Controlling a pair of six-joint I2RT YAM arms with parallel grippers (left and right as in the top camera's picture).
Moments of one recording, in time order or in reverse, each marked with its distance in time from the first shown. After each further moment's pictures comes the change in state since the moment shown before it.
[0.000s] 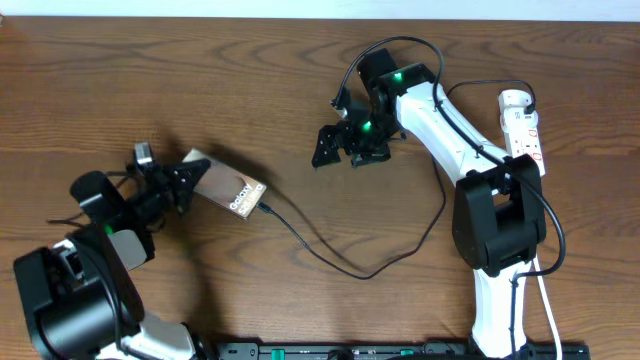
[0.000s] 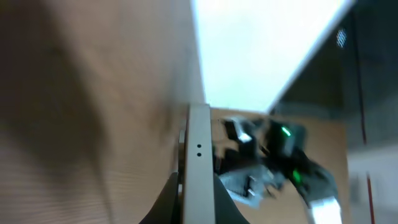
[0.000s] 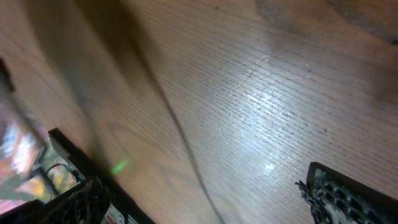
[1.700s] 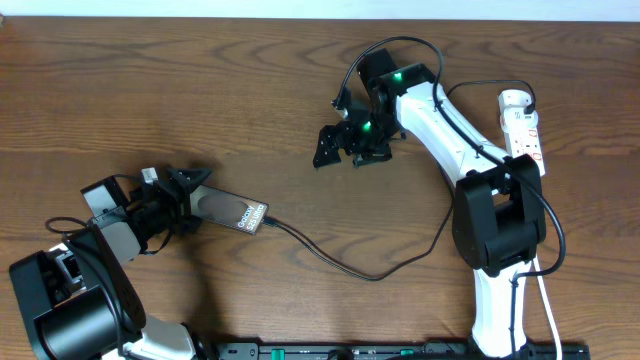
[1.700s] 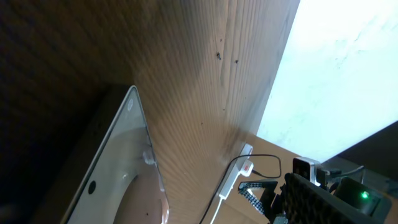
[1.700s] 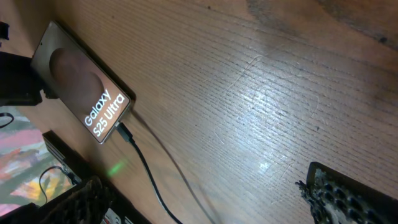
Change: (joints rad) left arm 0.003 -0.029 0.069 -0.621 -0.244 0.288; right arm 0.000 0.000 0.000 -0.002 0.015 0.004
